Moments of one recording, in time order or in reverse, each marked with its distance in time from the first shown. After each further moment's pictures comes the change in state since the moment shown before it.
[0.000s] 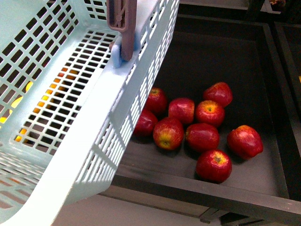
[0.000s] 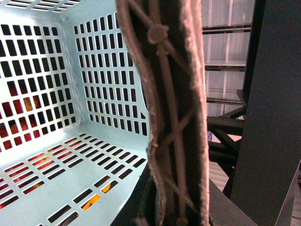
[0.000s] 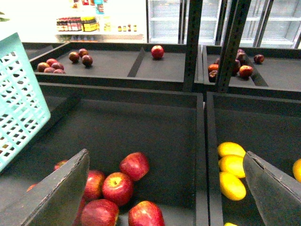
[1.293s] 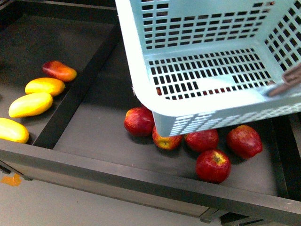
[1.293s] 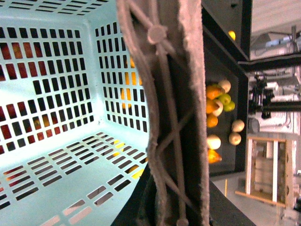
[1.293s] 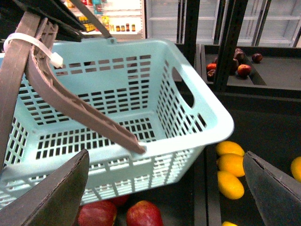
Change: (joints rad) left arm -0.294 0.842 0.897 -0.294 0.421 0.578; right arm 0.000 0.000 0.000 0.000 0.003 0.000
